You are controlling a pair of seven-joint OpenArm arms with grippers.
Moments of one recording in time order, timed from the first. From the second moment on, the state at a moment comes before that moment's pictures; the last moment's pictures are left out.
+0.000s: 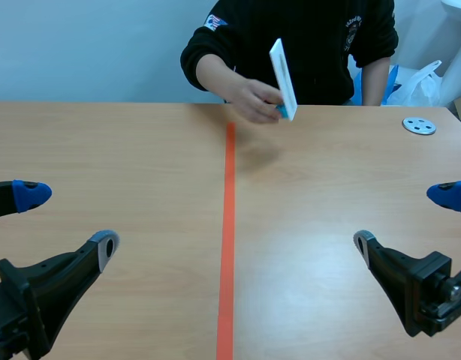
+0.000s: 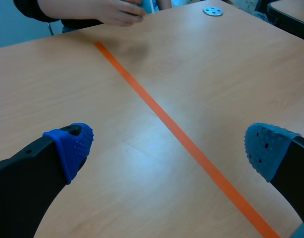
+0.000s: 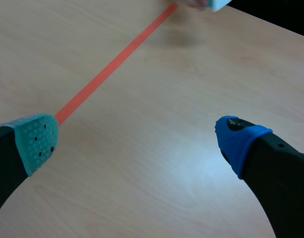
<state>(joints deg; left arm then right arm) 48.0 -30.4 -8.6 118.7 -21.6 -26.4 -7.6 -45.8 30.5 12.5 114.6 17.0 24.2 4.5</state>
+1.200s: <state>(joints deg) 48.0 -30.4 -8.6 118.7 -21.4 -26.4 -4.3 -45.8 30.5 12.5 114.6 17.0 24.2 4.5</state>
